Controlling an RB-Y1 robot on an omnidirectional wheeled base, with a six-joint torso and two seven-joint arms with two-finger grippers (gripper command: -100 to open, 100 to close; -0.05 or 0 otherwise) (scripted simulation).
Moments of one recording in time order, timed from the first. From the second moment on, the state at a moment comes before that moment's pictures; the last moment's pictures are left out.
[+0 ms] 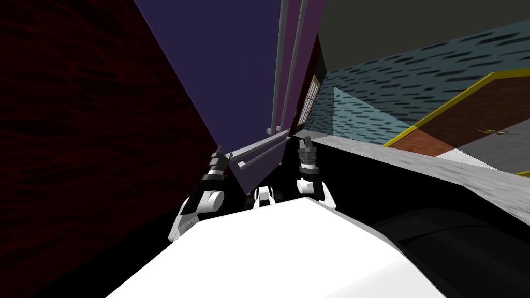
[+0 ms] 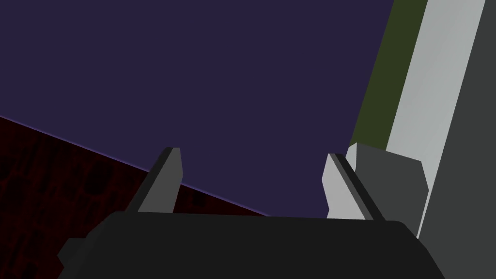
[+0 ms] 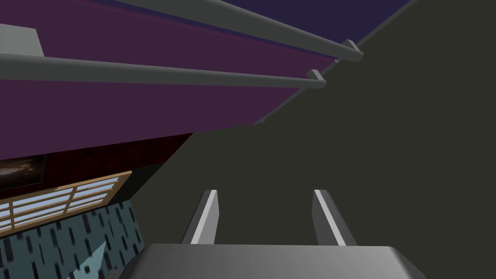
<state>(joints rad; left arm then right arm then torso) 0.39 0.20 -0.10 -2.34 0.11 0.14 0.13 0.49 -0.04 -0.04 -2.24 0.05 -0.55 0.02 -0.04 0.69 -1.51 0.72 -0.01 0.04</state>
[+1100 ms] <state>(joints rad) 0.34 0.20 -0.15 -2.37 0.15 0.32 0.17 0.49 -0.04 -0.04 -2.24 0.05 -0.55 0.02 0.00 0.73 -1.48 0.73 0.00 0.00</state>
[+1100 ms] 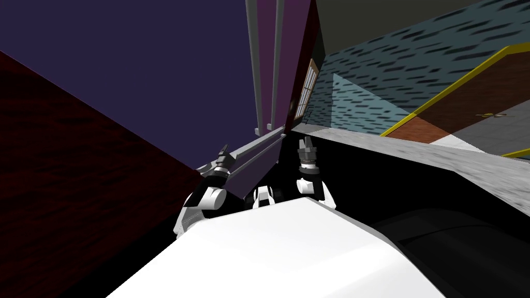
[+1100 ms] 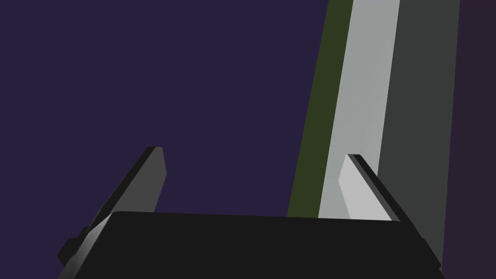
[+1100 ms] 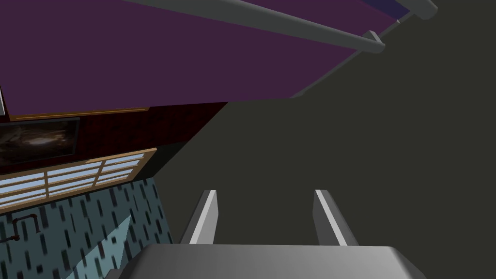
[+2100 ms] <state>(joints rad) 0.28 0.21 -0.18 -2.39 0.20 0.54 0.22 0.49 -0.04 -0.04 -2.24 0.05 -0.55 0.02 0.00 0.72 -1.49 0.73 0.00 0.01</state>
